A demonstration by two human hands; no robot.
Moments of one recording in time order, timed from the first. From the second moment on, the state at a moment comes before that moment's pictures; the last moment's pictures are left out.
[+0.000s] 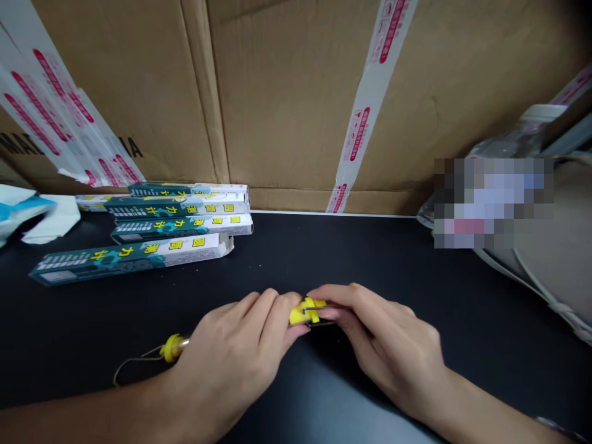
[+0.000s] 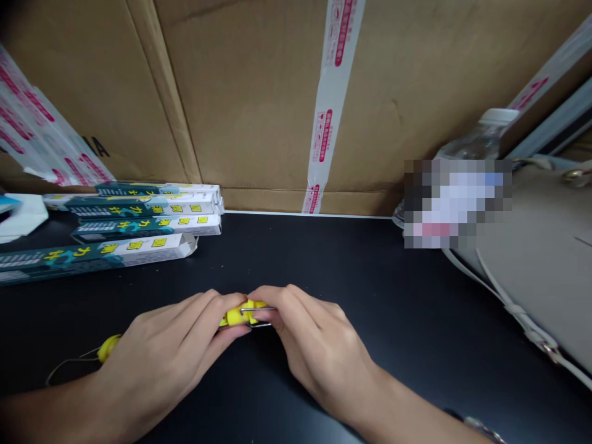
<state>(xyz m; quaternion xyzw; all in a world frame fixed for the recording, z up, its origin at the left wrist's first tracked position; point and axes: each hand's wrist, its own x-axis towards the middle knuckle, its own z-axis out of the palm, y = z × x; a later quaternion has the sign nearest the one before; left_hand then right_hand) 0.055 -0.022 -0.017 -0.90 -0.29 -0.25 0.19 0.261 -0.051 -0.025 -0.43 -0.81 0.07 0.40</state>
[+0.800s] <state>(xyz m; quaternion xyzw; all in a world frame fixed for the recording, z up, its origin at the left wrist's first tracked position) 0.045 0.003 0.014 -0.88 -0.38 -0.07 -0.28 0.267 -0.038 -0.019 -0.40 -0.85 -0.07 0.34</state>
